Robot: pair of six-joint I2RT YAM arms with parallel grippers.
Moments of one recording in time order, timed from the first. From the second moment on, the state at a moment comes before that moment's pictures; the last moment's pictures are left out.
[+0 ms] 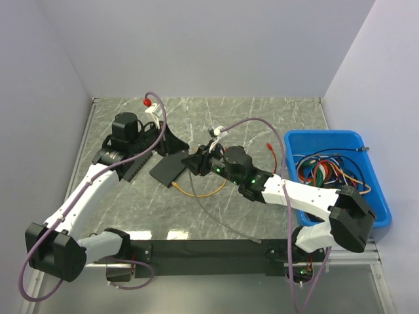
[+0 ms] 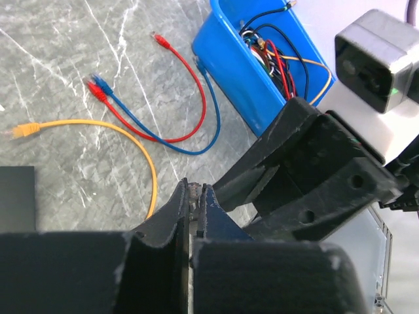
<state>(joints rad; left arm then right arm) -0.32 1.15 1.00 -0.18 0.74 -0.43 0.94 1.37 0.85 0.42 -0.01 0.50</state>
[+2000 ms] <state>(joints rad) -0.32 1.18 1.00 -0.25 0.56 -0.44 0.97 1.48 0.98 0.31 0.18 0.53</state>
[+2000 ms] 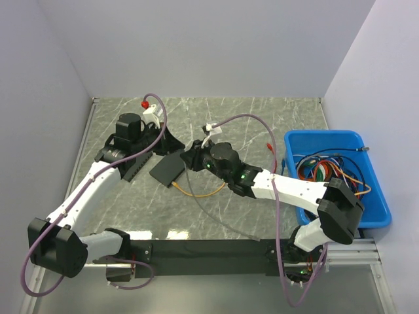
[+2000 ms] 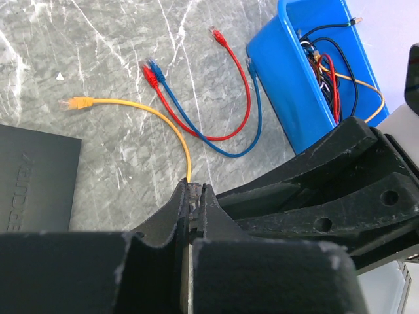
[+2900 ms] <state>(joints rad) -0.27 1.39 1.10 -0.41 0.29 -0.44 0.98 1.48 0.93 0.18 0.27 0.51</state>
